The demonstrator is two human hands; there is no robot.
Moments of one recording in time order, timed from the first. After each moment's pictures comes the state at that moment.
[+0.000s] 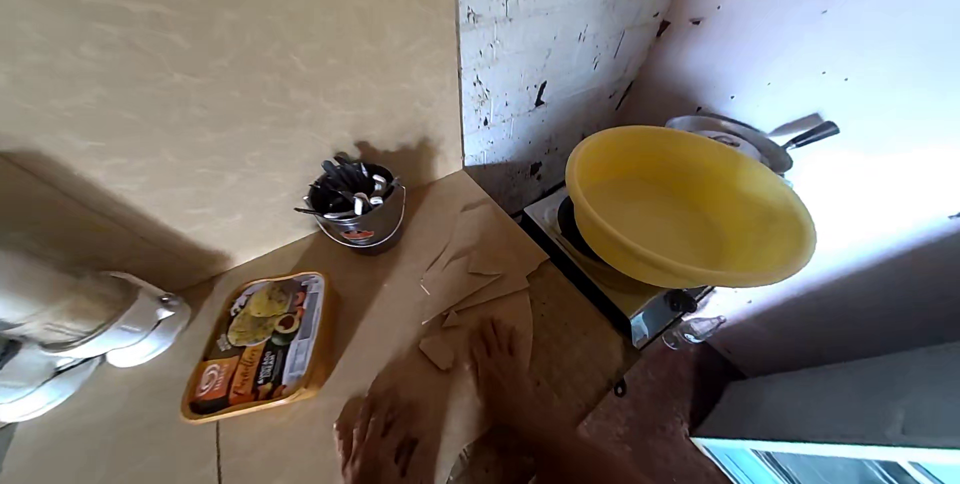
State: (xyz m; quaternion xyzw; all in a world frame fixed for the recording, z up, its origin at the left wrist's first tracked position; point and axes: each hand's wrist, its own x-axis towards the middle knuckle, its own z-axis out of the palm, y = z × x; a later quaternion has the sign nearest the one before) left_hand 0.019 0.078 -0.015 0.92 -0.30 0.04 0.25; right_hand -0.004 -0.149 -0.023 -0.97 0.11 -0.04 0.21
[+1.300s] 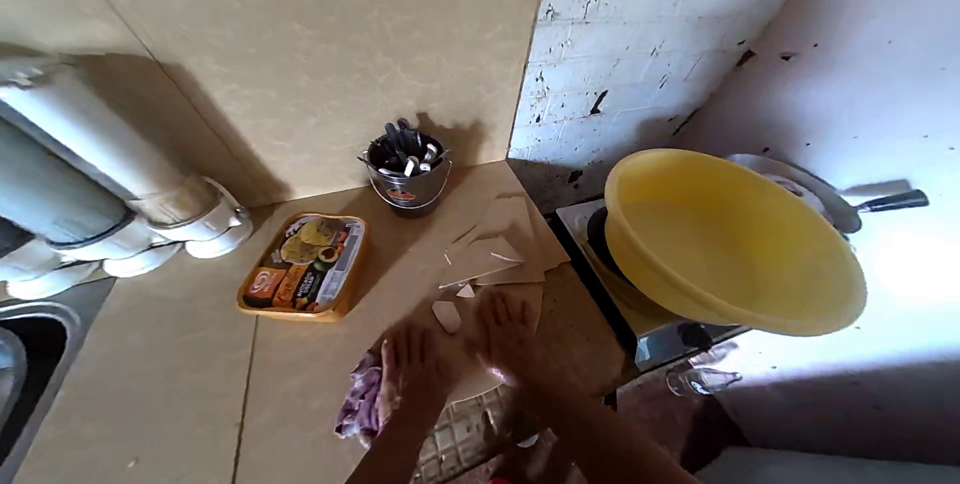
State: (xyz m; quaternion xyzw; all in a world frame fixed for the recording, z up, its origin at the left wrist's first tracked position) left_hand 0.009 -0.001 0.000 0.98 -0.17 -0.10 0.03; right_hand 0.003 -0.191 -0.016 -0.98 0.01 0.06 0.17
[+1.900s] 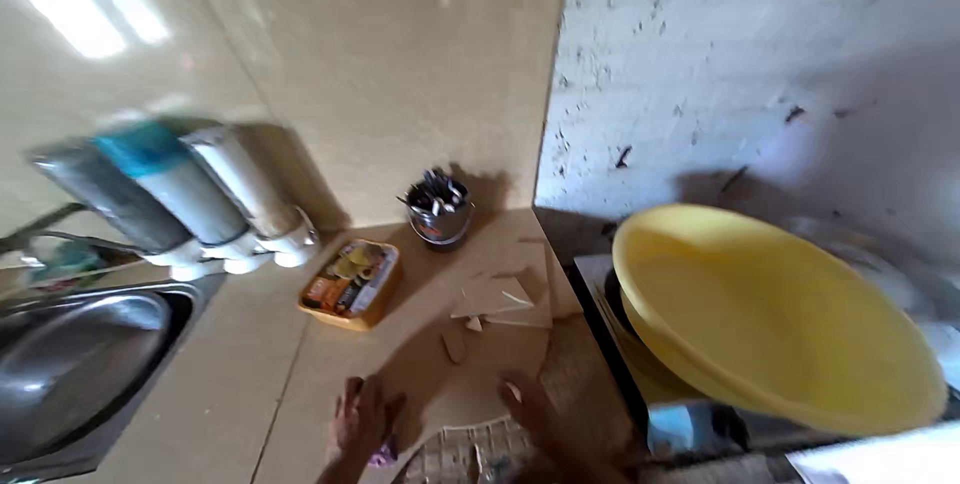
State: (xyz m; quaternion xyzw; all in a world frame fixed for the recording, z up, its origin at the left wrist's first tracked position) left_hand -0.016 0.052 0.052 0.97 0.07 -0.10 0.20; right_hand -0.042 -0.226 0.040 -0.84 -0.04 0.14 0.52
